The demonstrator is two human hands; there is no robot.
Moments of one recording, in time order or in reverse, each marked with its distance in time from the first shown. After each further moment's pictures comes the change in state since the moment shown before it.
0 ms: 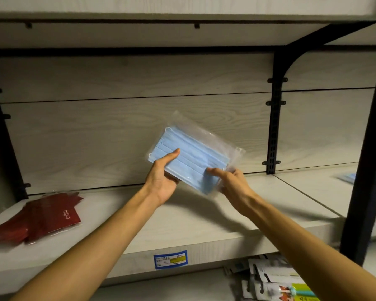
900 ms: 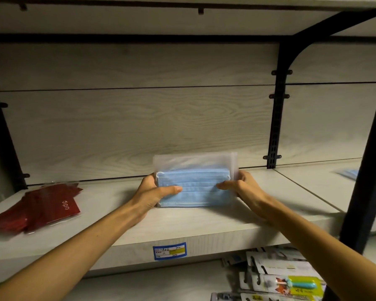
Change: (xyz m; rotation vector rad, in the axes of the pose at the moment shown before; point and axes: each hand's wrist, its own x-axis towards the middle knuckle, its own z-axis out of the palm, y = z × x) left_hand -0.046 -0.009 -0.051 0.719 0.039 0.006; right_hand -0.012 0.012 -0.042 -0.307 -0.139 0.028
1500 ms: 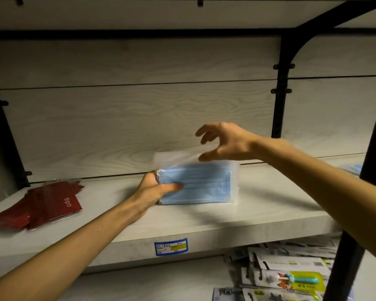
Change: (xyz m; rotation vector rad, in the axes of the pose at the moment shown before) left_hand -0.002 0.004 -0.001 0.116 -0.032 -0.004; right_hand 0.022 -0.129 0.016 -1.015 -0.206 -0.384
